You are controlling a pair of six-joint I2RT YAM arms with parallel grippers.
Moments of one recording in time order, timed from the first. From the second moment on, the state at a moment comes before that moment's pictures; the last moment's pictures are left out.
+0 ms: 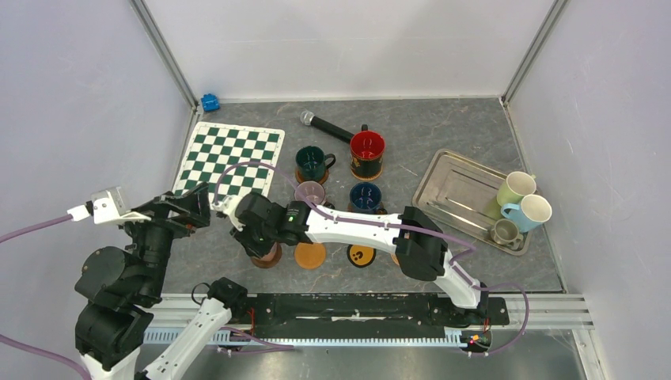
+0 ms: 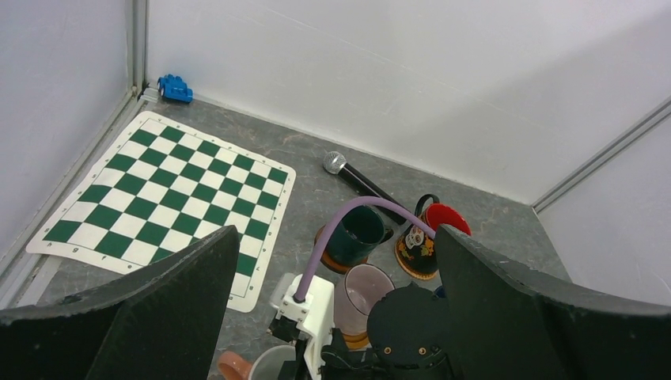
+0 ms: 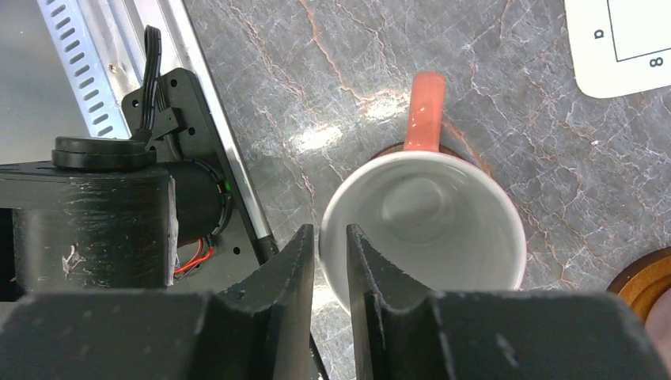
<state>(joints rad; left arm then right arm) -0.45 0.37 1.22 -0.79 -0.46 -0.39 1.28 2.21 1.96 -0.51 -0.10 0.19</state>
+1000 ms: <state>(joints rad) -0.45 0.76 1.03 -0.72 -0.15 -0.38 0.89 1.45 1.28 -0.46 0.69 0.30</state>
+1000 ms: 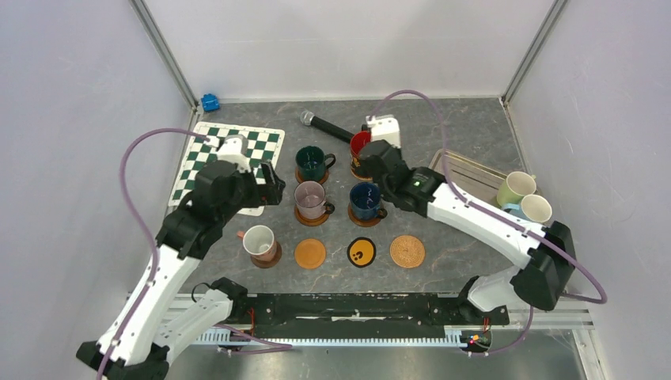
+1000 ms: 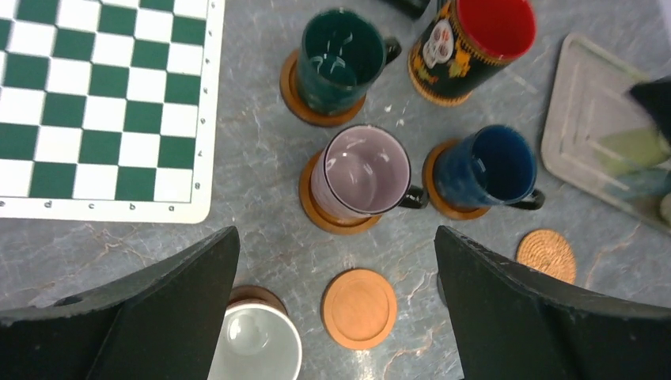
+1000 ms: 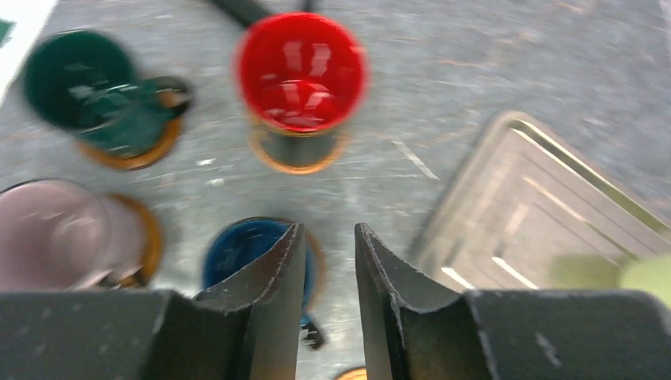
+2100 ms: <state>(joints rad) -0.45 0.77 0.85 -0.63 -0.13 -0.29 -0.16 1.49 1.11 -0.47 0.56 0.14</state>
